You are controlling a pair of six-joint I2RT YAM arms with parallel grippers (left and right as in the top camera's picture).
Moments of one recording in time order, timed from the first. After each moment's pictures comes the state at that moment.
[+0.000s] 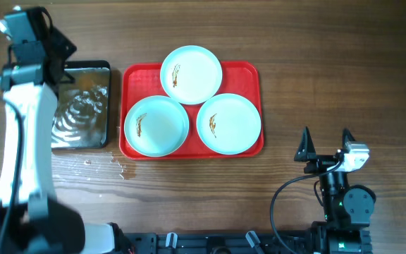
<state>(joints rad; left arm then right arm) 0.17 1.57 1.47 -0.57 -0.19 -0.51 -0.06 0.02 0.01 0.00 -0.07 0.14</state>
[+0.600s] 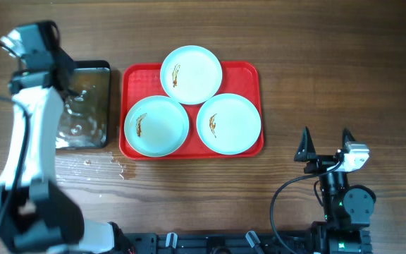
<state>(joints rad) 0.19 1.68 1.33 -0.62 -0.34 -0.49 -0.06 0.02 0.01 0.00 -0.07 0.14</state>
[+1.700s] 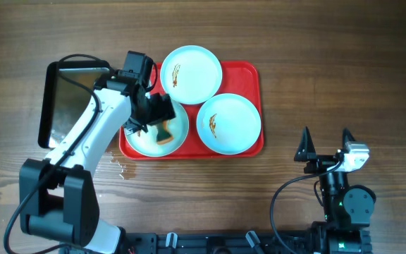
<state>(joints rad) -0.24 1.69 1.21 -0.93 0.12 -0.54 -0.06 0.02 0.01 0.00 -0.07 0.14</state>
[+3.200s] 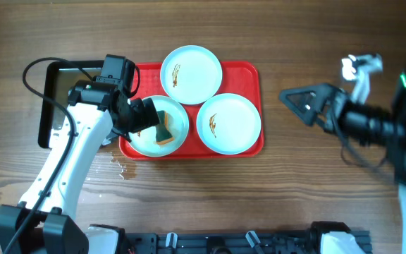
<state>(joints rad) -0.18 1.51 1.22 -1.12 0.00 -0.55 -0.04 1.14 1.48 -1.17 -0.84 0.38</state>
